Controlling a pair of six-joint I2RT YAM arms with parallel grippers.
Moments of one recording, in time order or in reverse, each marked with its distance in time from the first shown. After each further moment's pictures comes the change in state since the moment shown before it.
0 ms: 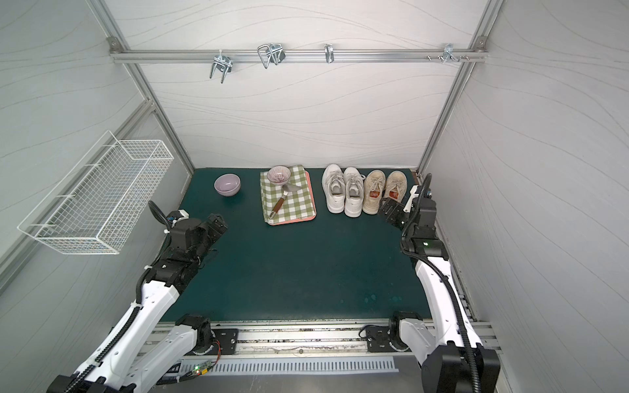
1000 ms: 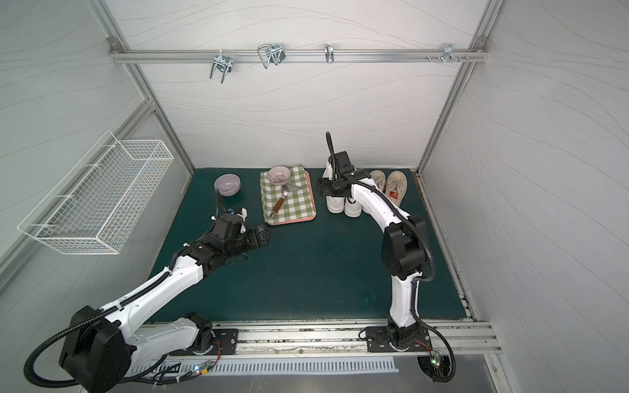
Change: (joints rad) left arm -0.305 0.286 0.065 0.018 0.212 0.174; right arm 0.459 1.008 1.009 -0.421 0.073 -0.212
